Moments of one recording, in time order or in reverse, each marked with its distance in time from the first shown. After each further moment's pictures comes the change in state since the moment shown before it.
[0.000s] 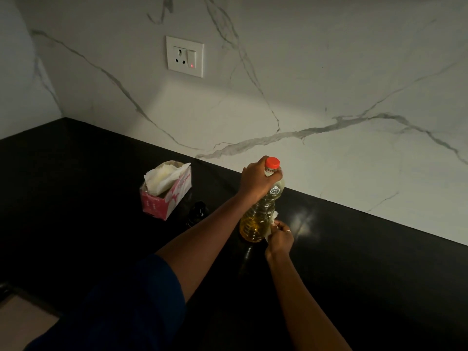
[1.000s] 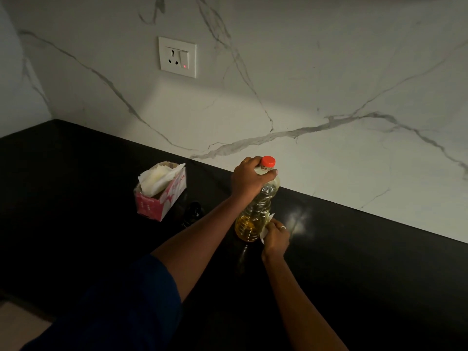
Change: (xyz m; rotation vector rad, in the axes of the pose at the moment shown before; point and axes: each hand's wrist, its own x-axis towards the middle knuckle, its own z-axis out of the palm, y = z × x) left_hand 0.001 -0.009 0.001 0.062 0.148 0.043; right_hand -0.010 -0.003 -0.004 -0.178 0.016 -0.142
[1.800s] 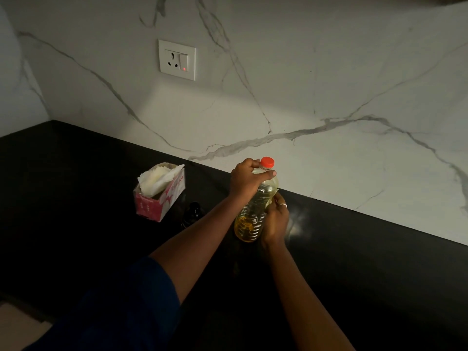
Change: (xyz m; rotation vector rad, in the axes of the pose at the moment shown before) left_hand -0.002 -0.001 -0.002 -0.268 0.002 -0.140; right_hand -0.013 -0.044 0.013 0.024 -0.158 -0.252
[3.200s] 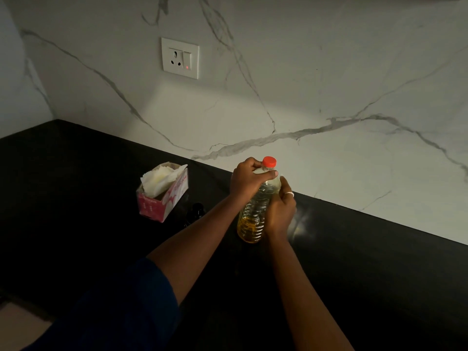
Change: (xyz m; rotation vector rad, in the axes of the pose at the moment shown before) left_hand 0.001 0.002 -0.009 -0.028 -0.049 -0.016; right_hand -0.014 -0.042 0.012 -0.016 0.055 -0.129
